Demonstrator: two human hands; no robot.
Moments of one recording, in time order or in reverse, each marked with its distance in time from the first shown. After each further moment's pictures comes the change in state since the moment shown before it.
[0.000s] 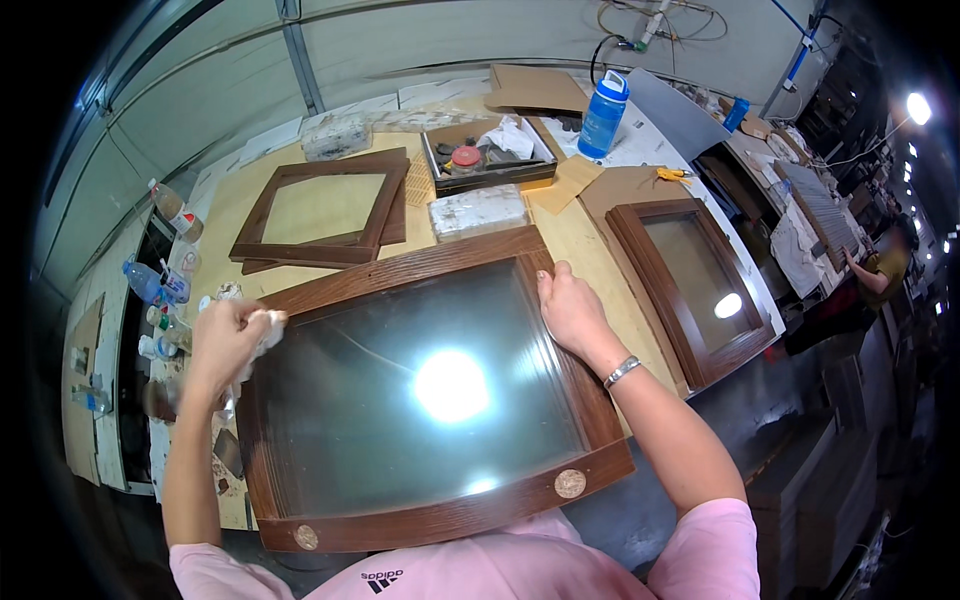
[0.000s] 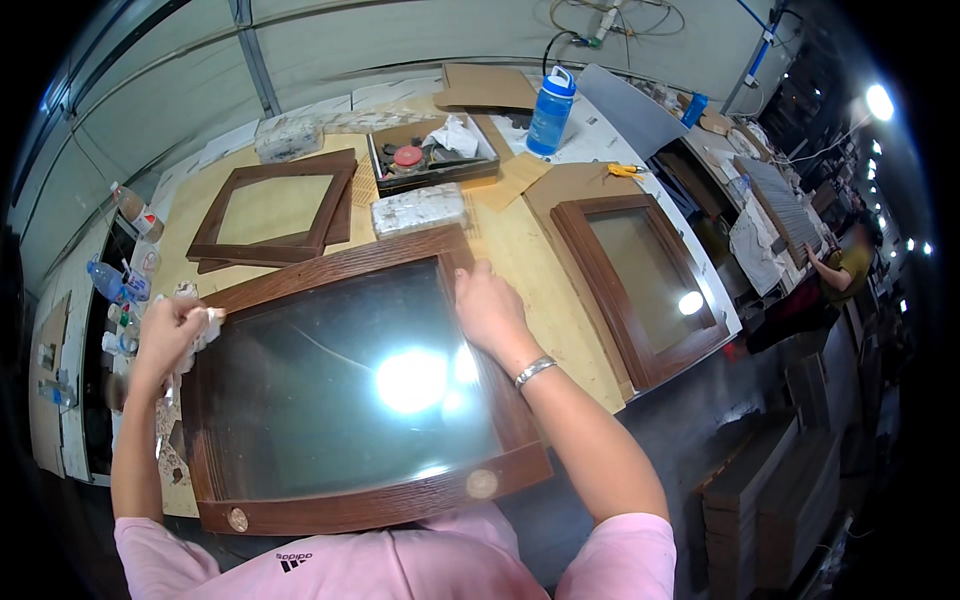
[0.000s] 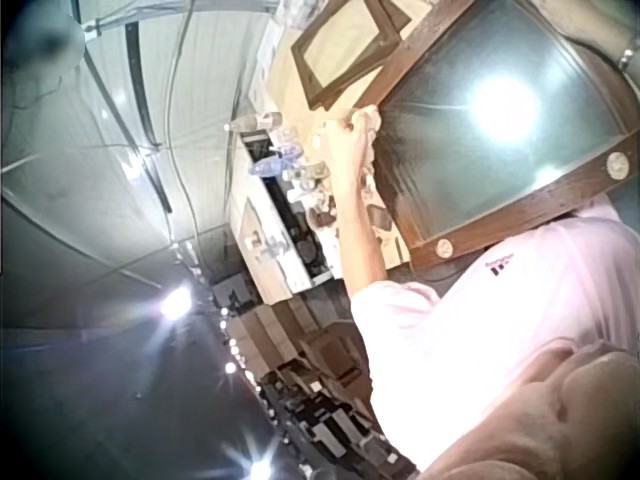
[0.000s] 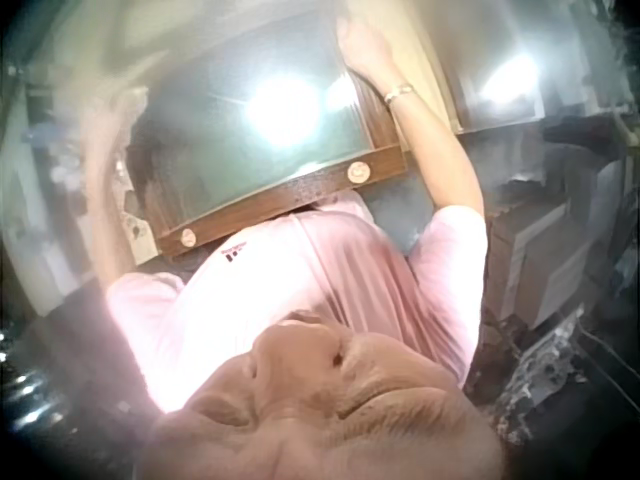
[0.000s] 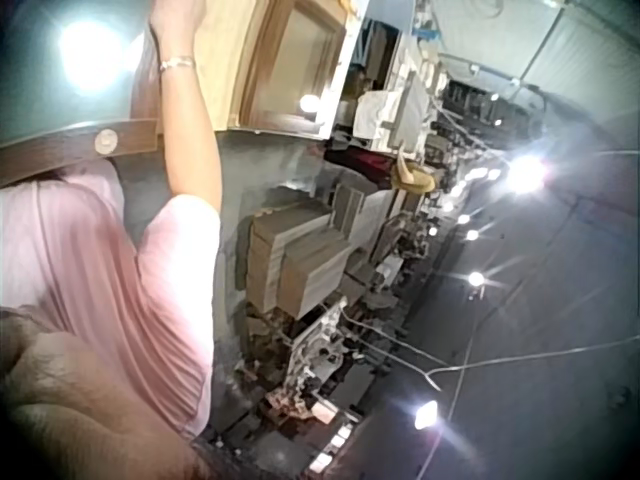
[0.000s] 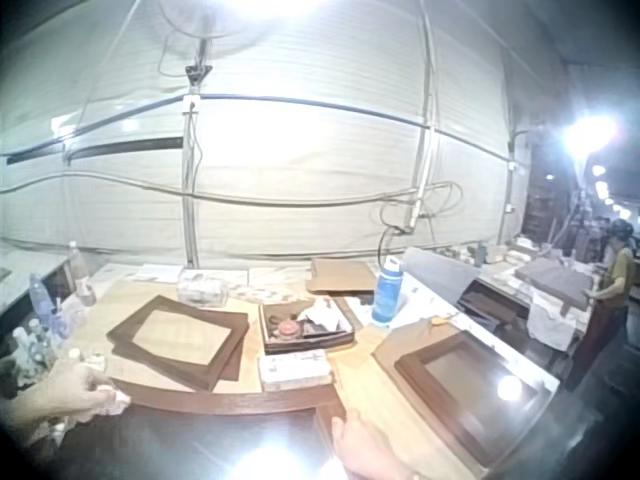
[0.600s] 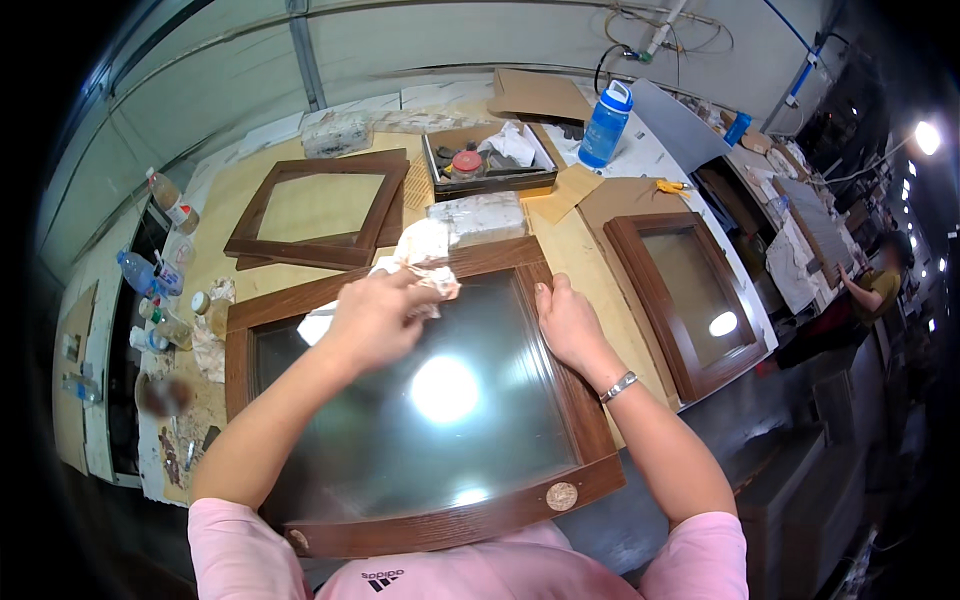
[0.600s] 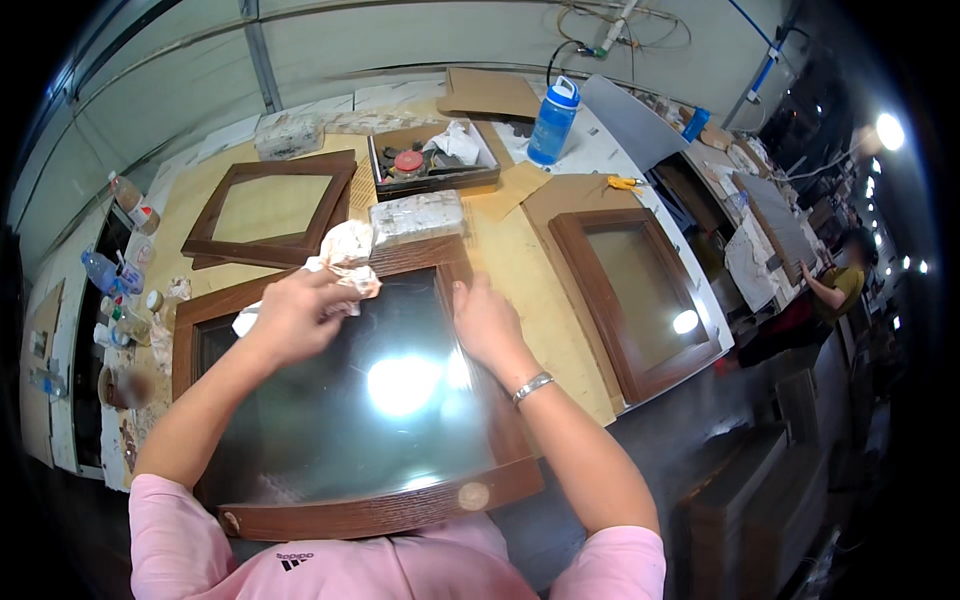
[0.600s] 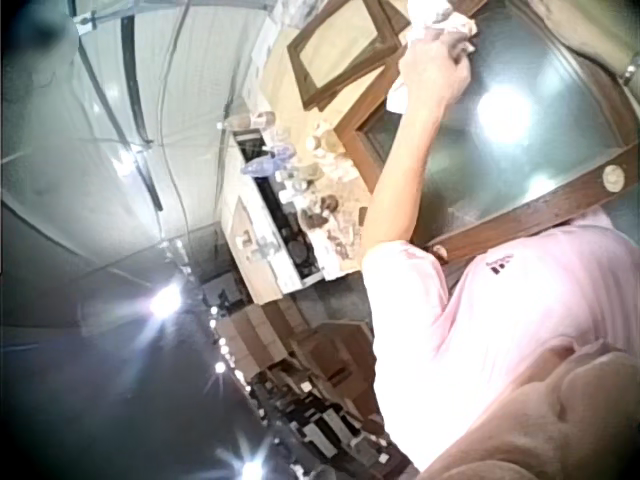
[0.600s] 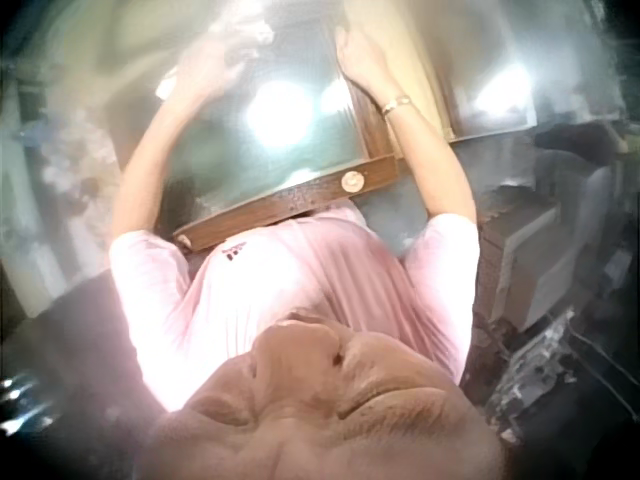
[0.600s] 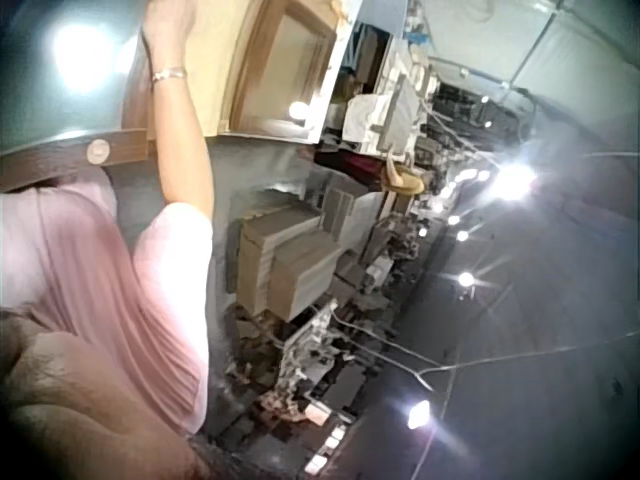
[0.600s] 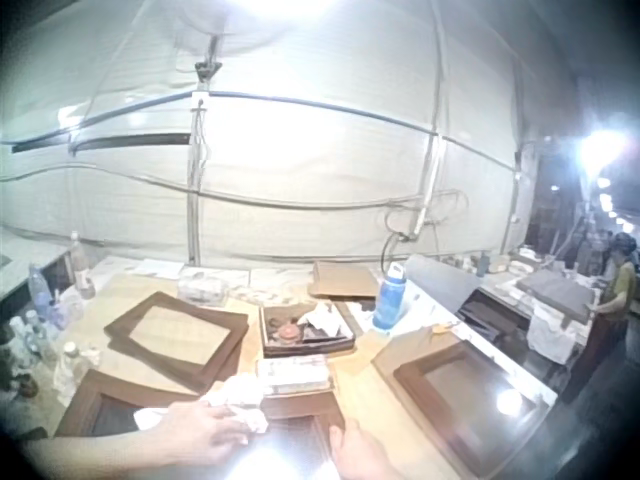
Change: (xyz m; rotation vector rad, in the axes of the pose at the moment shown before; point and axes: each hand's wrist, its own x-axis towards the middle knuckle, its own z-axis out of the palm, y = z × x) left_hand 0.054 0.128 0.093 -0.056 0.005 0.640; right_hand 0.002 0.009 0.000 0.064 -0.001 0.001
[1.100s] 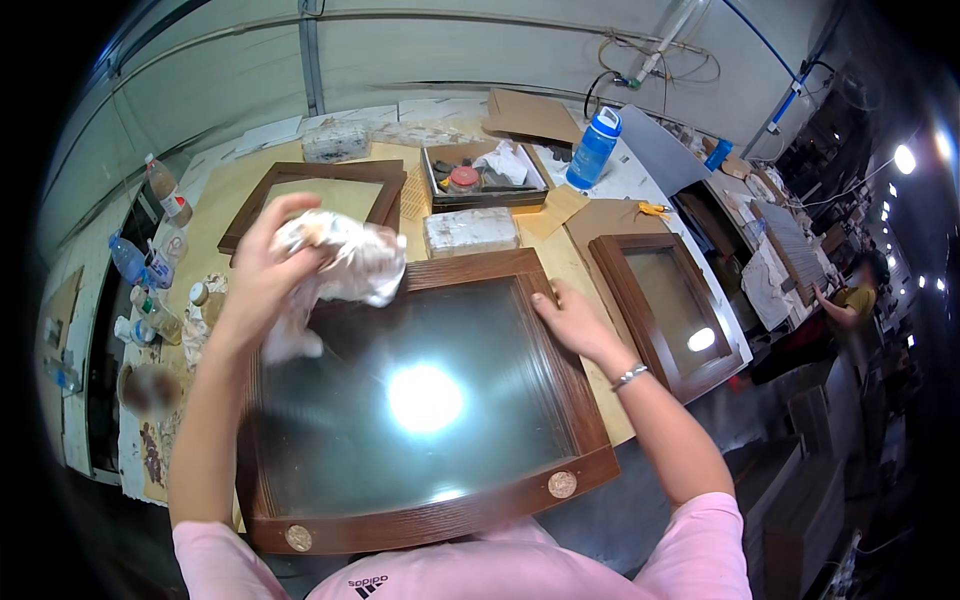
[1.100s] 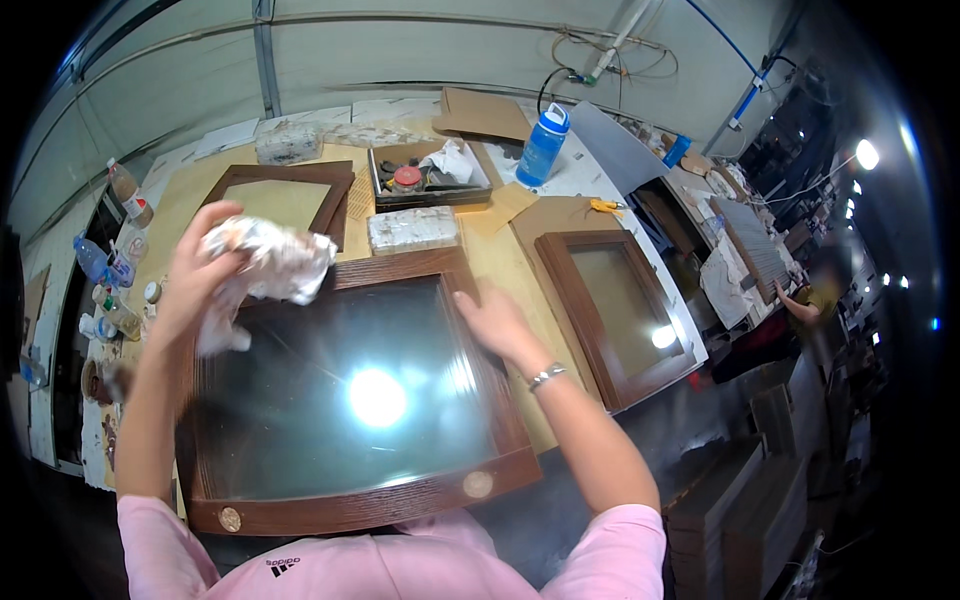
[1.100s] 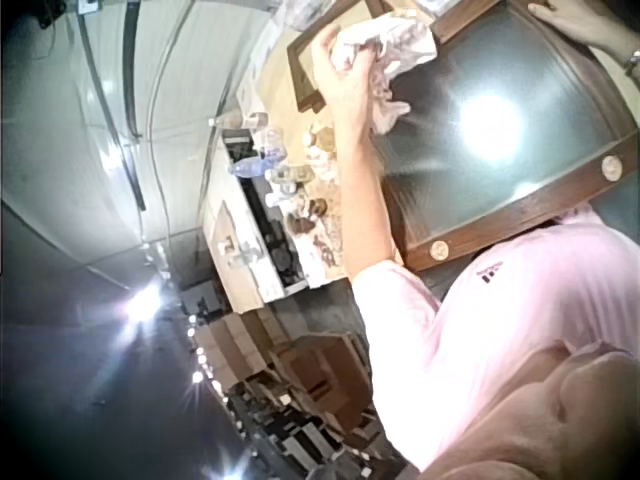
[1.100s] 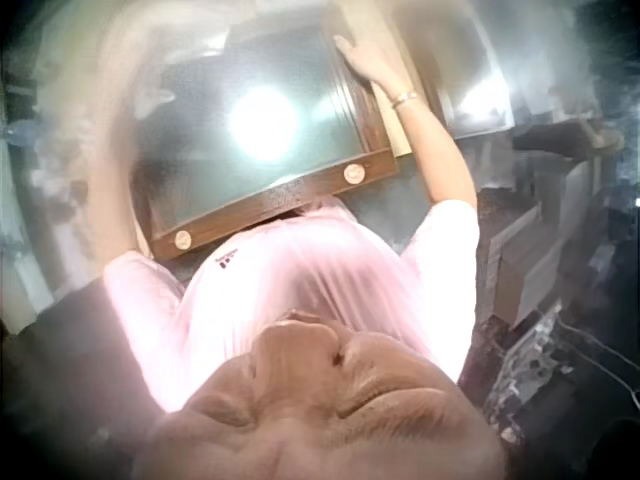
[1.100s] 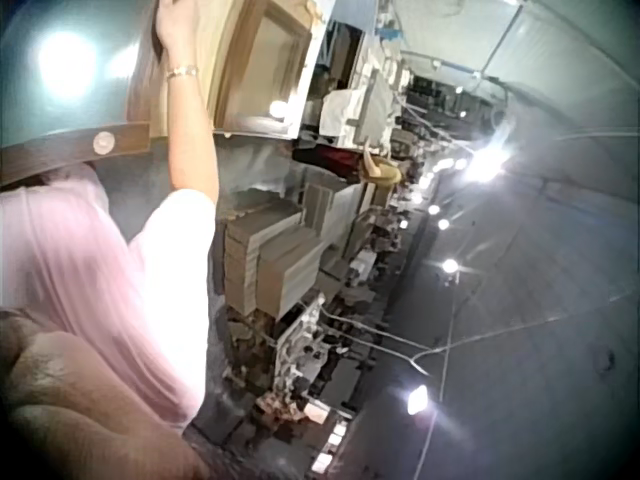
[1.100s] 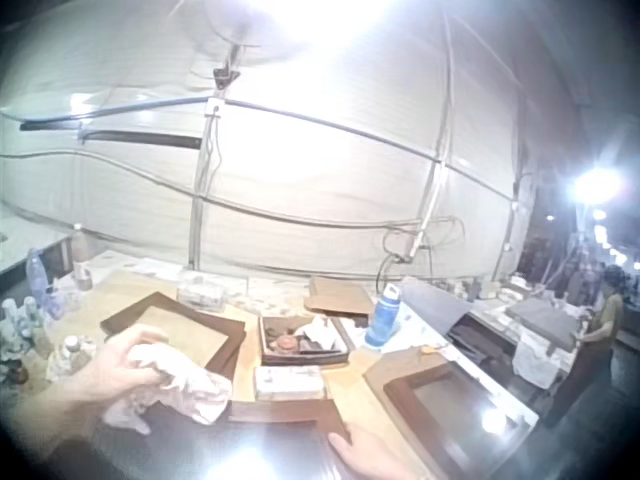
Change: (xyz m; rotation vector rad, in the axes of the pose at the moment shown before) left_hand -0.045 -0.033 -0.094 -1.039 0.416 -0.341; right_hand 0.002 0.024 -0.012 -0.037 0.014 -0.068
